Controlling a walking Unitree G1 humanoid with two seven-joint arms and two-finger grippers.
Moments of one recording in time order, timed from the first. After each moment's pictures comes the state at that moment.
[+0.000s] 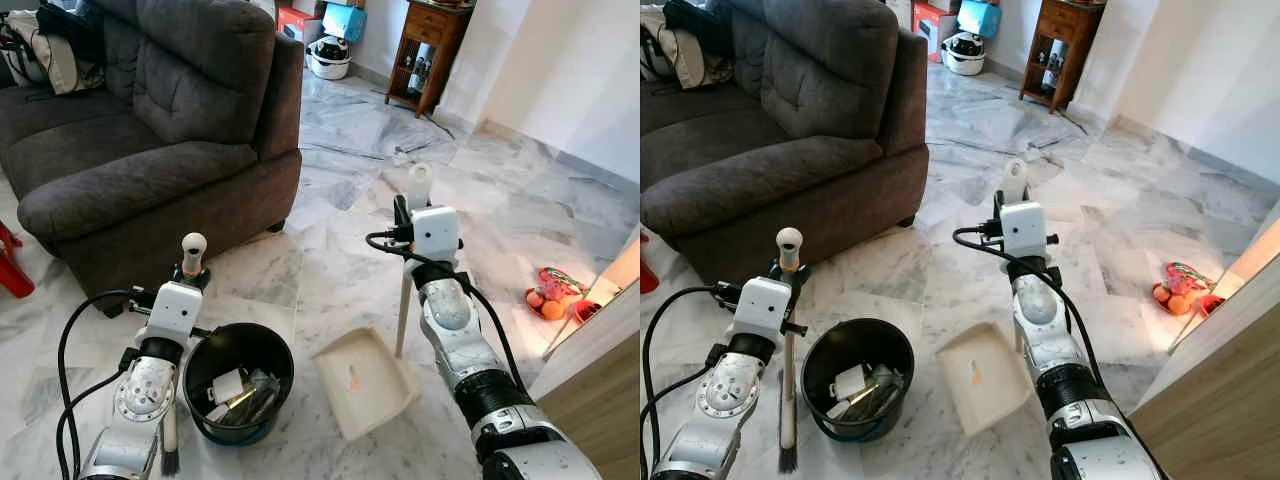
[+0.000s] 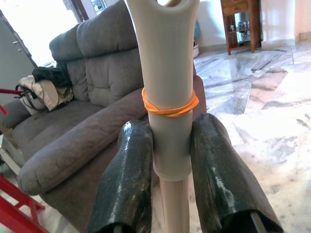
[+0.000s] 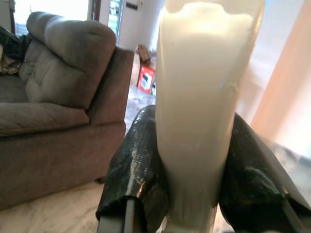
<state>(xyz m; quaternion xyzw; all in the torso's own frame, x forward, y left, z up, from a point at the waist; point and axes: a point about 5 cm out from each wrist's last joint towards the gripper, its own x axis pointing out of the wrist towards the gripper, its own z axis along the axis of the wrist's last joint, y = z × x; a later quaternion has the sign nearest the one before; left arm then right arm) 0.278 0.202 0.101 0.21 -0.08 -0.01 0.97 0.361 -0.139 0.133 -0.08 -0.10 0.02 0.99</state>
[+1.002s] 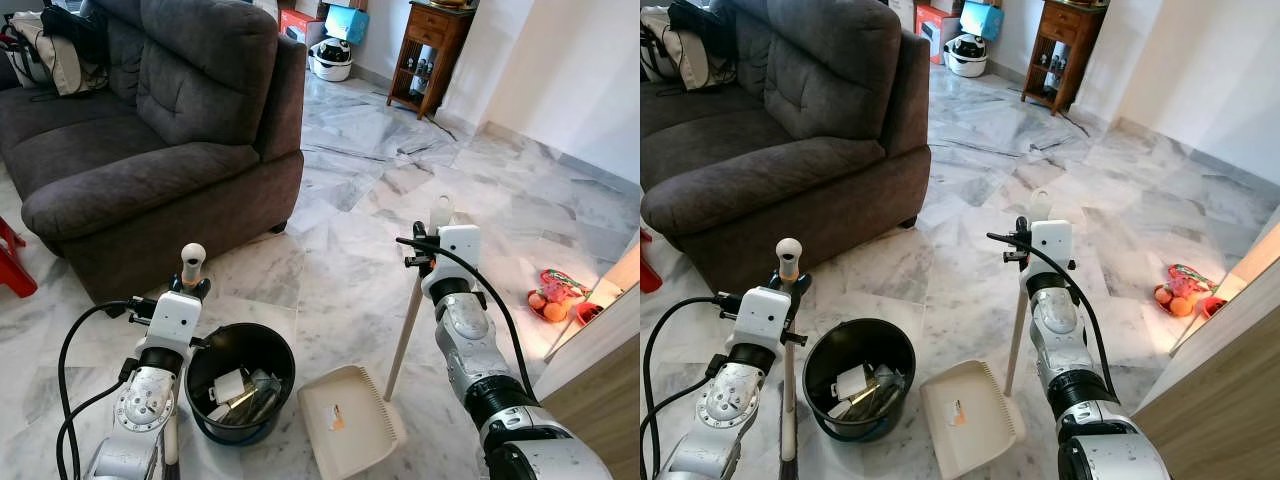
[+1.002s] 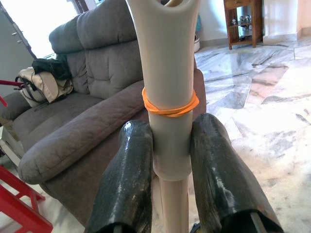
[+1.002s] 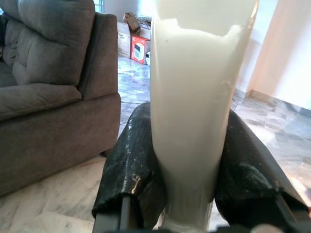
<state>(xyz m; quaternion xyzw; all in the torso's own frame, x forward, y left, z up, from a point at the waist) 0.273 0.202 0.094 0.21 -0.07 -0.01 0.98 0.358 -0.160 0.110 -0.03 -0.04 0.01 1.00</state>
